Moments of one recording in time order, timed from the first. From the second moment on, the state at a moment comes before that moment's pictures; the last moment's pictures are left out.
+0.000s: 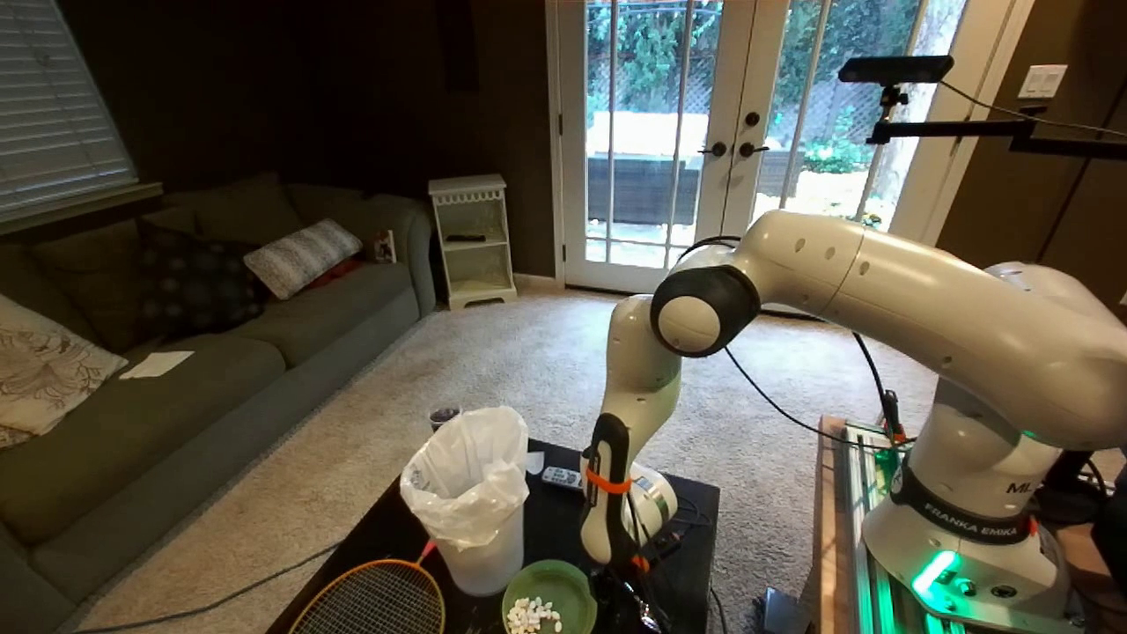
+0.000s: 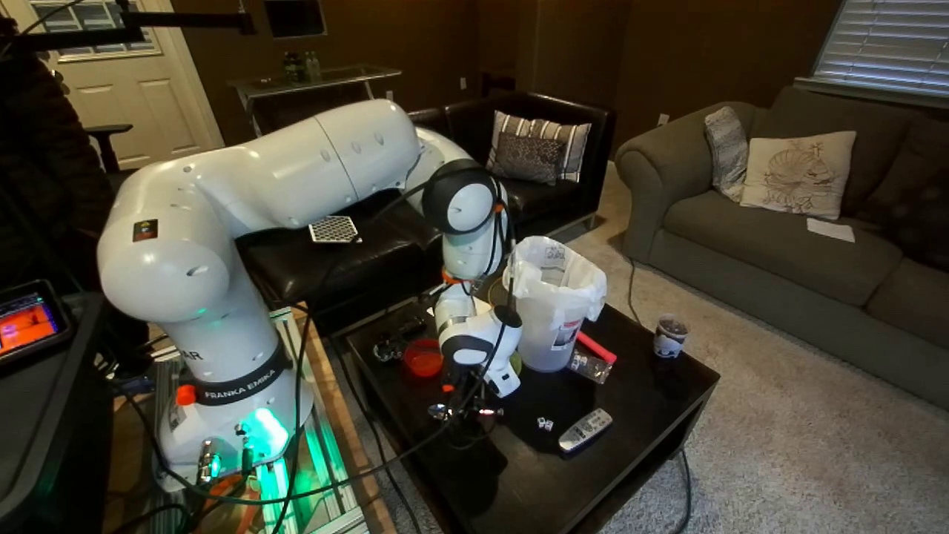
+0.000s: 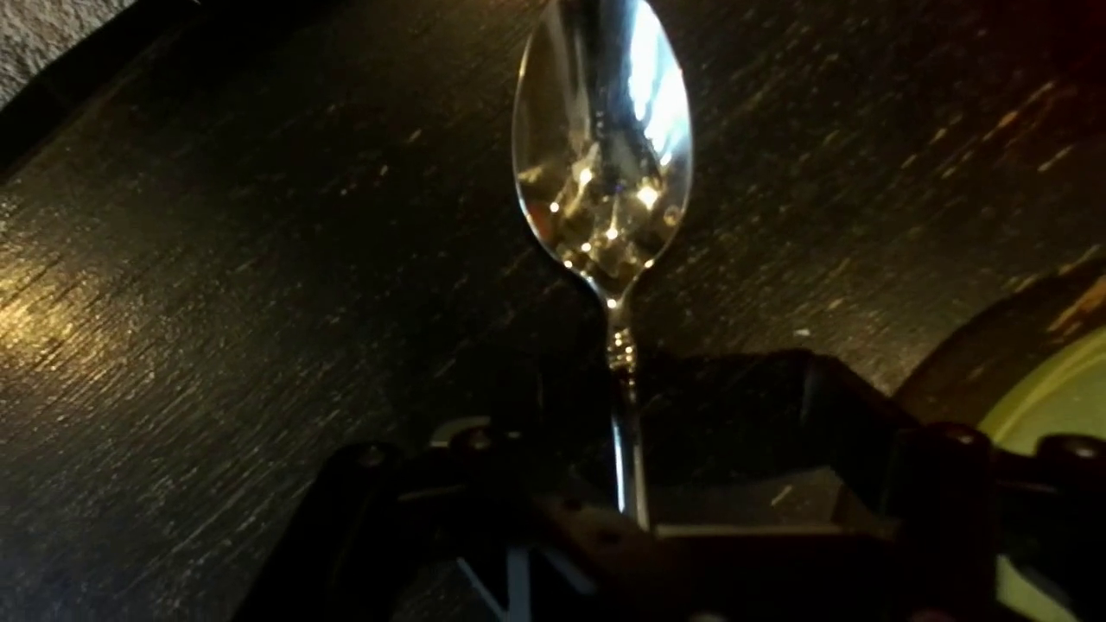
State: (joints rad) arm -0.02 1.33 0.08 -1.89 0.34 2.98 0.26
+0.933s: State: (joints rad) arm -0.02 1.33 0.09 -1.89 0.33 2.98 0.25
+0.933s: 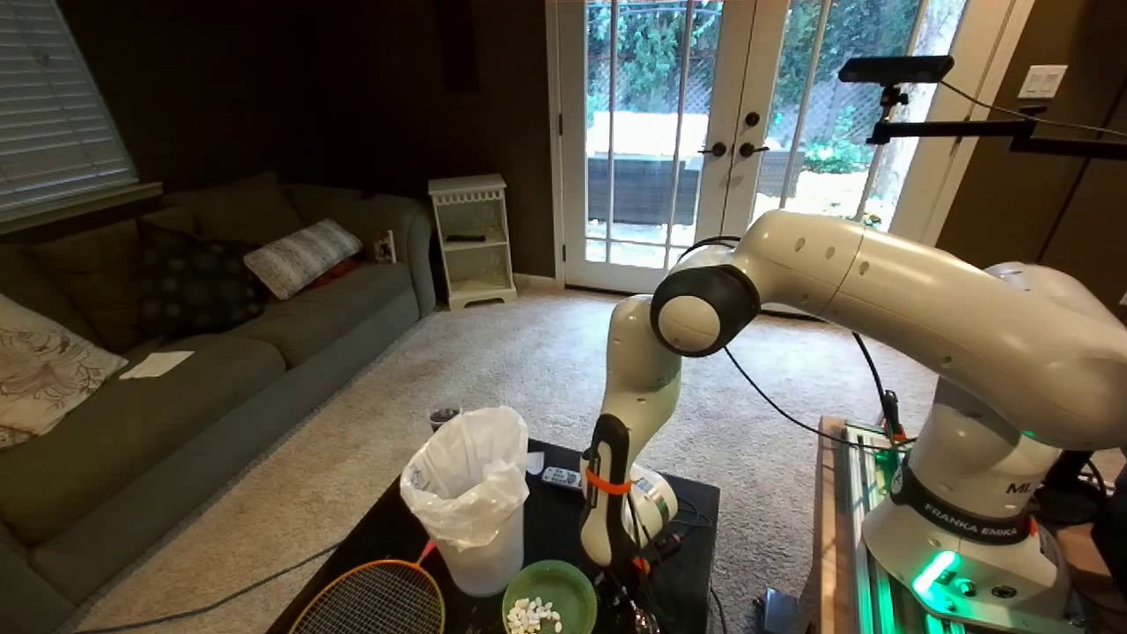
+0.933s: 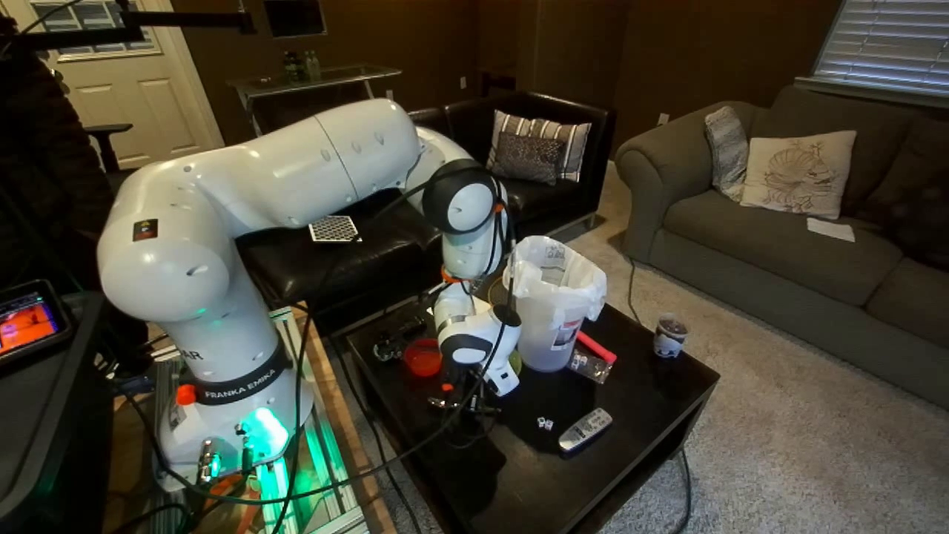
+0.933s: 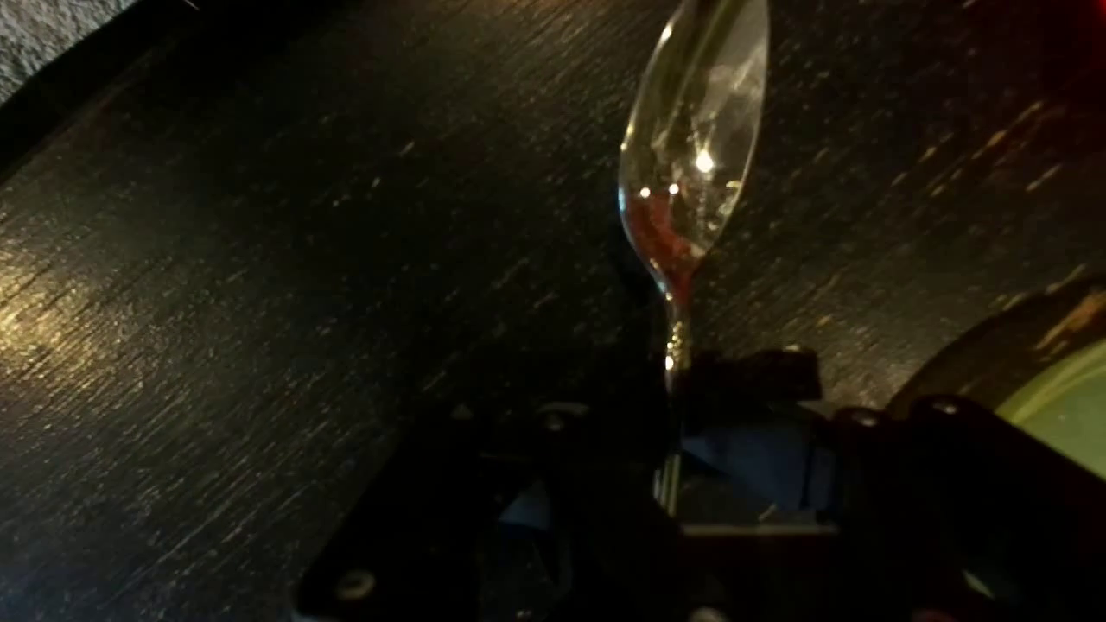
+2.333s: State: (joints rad) arm -0.15 1.23 0.14 -1.74 0.28 2.61 0.05
